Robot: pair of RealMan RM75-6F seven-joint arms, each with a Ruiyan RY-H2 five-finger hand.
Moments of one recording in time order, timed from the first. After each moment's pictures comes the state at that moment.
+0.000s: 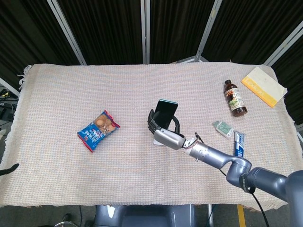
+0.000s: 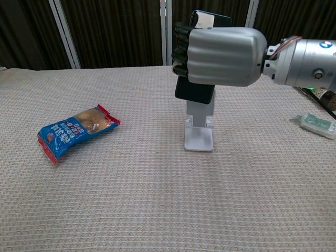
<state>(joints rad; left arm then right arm) -0.07 -1.08 -0.07 -1.54 1.38 1.41 -0.11 0.95 -1.46 0.11 -1.23 -1.92 1.05 -1.26</state>
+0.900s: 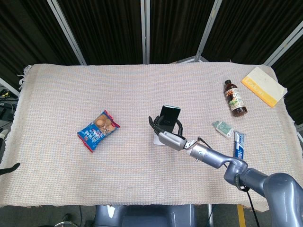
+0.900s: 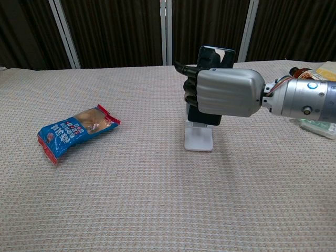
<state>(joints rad) -0.08 -1.11 -0.08 -1.53 1.33 1.38 -0.04 0.92 -1.63 0.03 -0.94 -1.96 1.10 -1.19</state>
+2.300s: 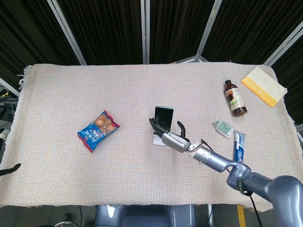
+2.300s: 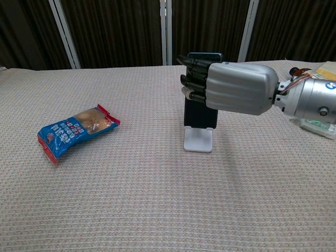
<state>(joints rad) -0.08 -1.10 -0.07 -1.55 1.36 1.40 -0.07 0.87 -1.59 0.03 -1.01 -1.92 1.15 -1.22</state>
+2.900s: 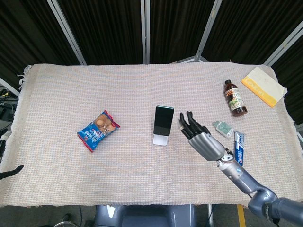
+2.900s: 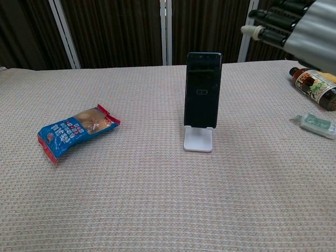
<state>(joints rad) -0.06 -1.09 -0.05 -1.57 1.47 1.48 -0.10 0.59 -1.38 0.04 -1.39 -1.80 1.49 -1.09</state>
